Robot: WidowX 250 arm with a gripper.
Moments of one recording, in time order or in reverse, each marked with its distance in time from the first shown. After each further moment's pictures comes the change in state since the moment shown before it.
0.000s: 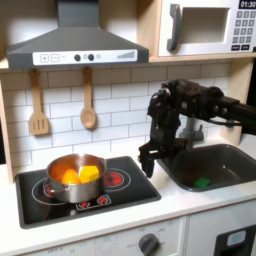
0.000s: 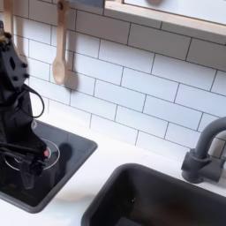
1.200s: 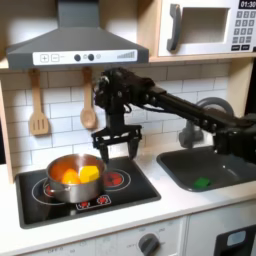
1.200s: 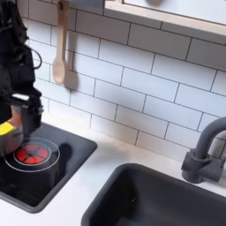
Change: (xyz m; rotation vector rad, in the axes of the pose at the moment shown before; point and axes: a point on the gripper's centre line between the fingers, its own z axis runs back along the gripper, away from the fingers) arm 0.073 0.055 -0.010 -0.087 0.106 -0.111
